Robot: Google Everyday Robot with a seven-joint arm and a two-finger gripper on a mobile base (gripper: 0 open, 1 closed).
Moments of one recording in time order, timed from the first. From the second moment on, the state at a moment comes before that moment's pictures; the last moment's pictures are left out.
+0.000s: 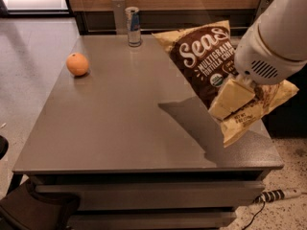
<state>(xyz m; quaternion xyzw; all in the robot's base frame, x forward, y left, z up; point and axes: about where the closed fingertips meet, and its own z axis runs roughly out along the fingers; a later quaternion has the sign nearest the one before) 0.447 -0.151 0.954 -0.50 0.84 -0.04 0.21</state>
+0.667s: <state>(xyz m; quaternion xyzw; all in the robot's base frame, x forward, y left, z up) 0.475 -0.069 0.975 -0.60 0.75 -0.03 0.27</state>
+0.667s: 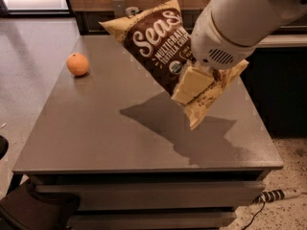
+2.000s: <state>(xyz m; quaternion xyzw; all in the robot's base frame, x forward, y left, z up) 0.623 -0.001 0.947 -0.63 0.73 -0.07 0.26</state>
